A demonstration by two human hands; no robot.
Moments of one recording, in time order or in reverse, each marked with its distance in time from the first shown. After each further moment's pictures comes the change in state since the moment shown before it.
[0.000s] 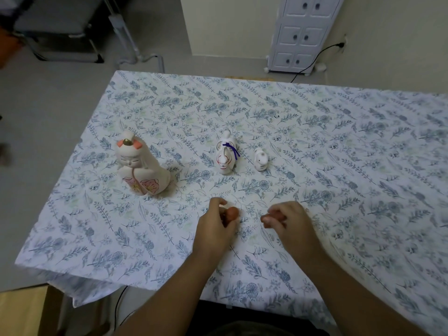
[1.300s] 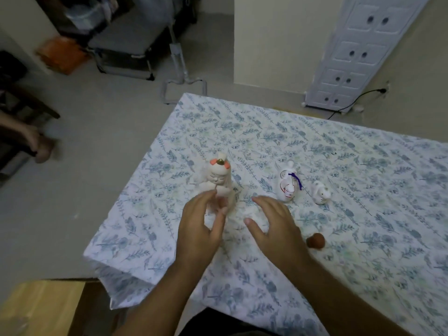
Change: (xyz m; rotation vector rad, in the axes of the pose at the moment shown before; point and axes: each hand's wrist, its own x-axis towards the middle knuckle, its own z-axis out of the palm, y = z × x) left_hand -0.002 -0.039 -0.179 0.006 0.513 0.431; right_hand 0.013 -0.171 0.100 -0.106 -0.017 -0.401
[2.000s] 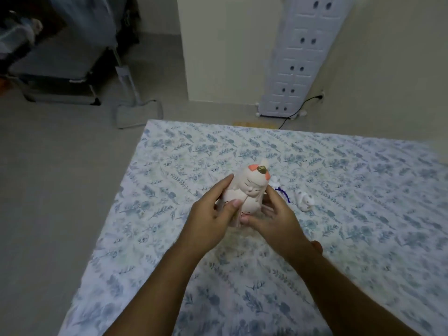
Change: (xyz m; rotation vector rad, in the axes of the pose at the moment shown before) left_hand 0.114 -0.002 0.002 -0.509 -0.564 -0.045; right_hand 0.058 -0.039 -0.013 0.535 0.142 0.181
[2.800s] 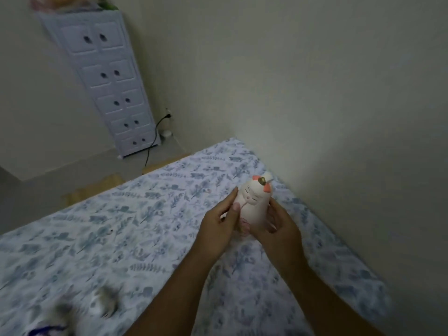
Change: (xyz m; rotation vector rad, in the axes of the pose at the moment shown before) left_hand 0.158 0.101 0.530 -0.120 -0.602 -0.023; right_hand -0.078 0.144 -0.457 0.144 0.865 0.145
